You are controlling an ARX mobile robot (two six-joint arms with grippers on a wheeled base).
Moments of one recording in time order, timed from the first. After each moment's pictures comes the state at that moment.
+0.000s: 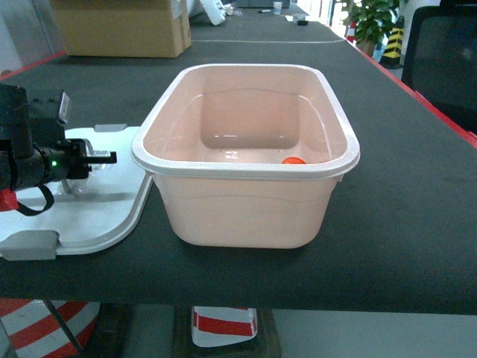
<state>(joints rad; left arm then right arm) 0.06 2.35 1.29 0.67 -0.05 0.03 0.00 0.00 0.01 -0.01 0.00 0.00</state>
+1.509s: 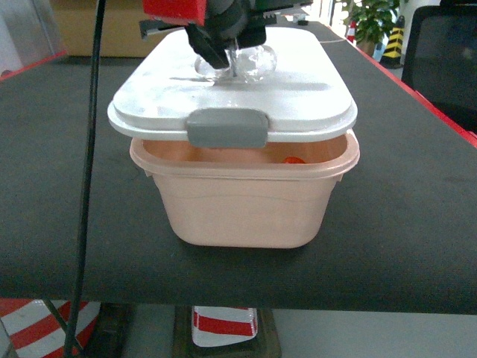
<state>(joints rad) -0.49 2.06 1.62 0.04 -0.33 -0.31 0.00 0.00 0.01 -0.01 0.00 0.00</state>
